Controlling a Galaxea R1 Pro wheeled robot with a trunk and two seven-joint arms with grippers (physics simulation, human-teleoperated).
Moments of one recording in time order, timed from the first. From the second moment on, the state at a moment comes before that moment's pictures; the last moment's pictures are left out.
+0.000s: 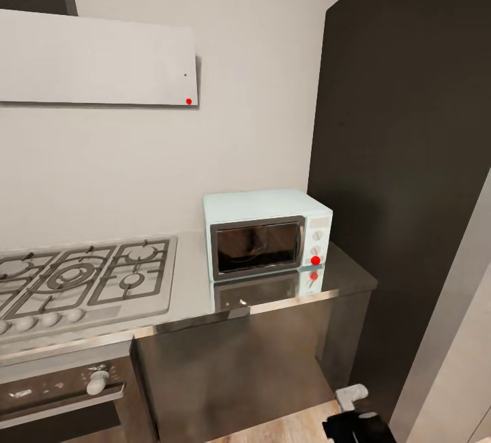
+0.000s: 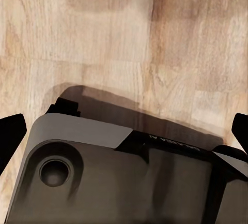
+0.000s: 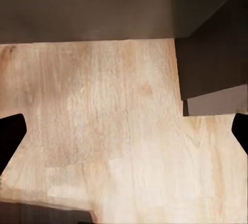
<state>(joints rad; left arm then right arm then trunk) -0.22 0.02 -0.67 0.00 1.04 -0.03 -0.12 -0.32 0.04 -0.25 -0.63 0.48 0.36 0.17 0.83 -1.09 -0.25</state>
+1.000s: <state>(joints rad) -0.22 0.02 -0.67 0.00 1.04 -0.03 -0.12 -0.54 0.12 -0.17 -1.45 0.34 0.74 0.26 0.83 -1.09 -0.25</state>
